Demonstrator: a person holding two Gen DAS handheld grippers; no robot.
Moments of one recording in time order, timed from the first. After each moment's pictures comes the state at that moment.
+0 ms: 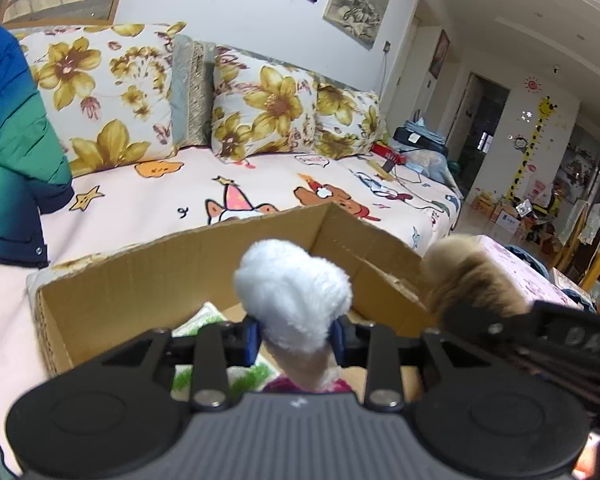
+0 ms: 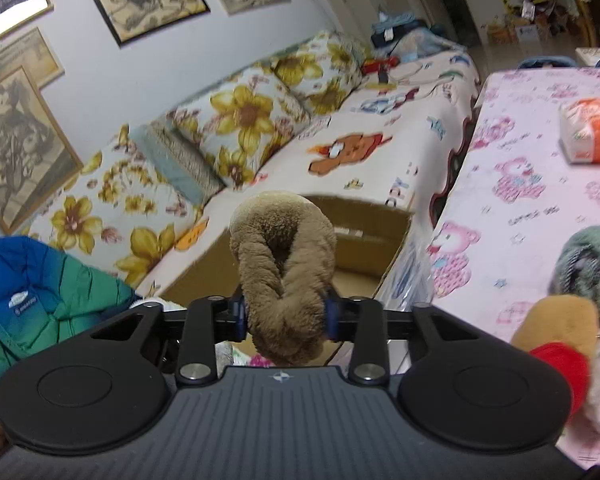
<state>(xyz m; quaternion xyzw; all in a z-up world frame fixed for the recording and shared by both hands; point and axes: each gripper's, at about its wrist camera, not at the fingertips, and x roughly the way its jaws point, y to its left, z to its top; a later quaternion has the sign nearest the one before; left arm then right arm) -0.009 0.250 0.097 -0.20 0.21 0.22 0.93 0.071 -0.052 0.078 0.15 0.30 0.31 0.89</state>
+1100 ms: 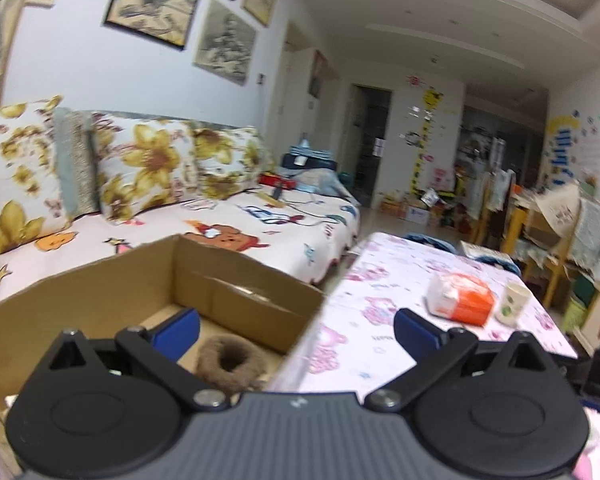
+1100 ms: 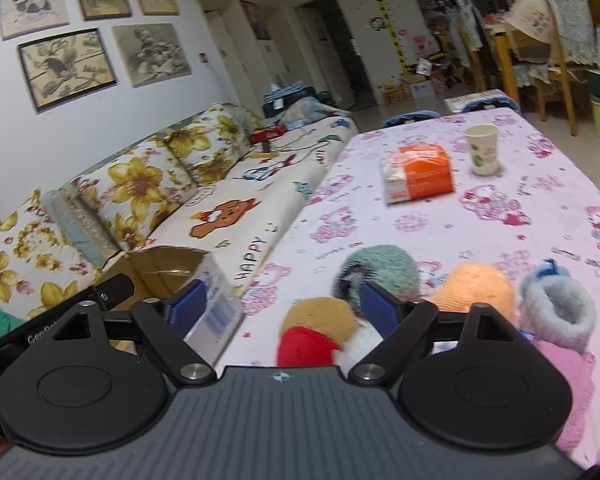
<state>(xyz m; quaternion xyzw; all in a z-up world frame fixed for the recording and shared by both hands) -0.013 0.161 0.108 -0.08 0.14 0.07 0.98 -0.011 -0.175 0.083 0.17 0.22 0.12 0.95</state>
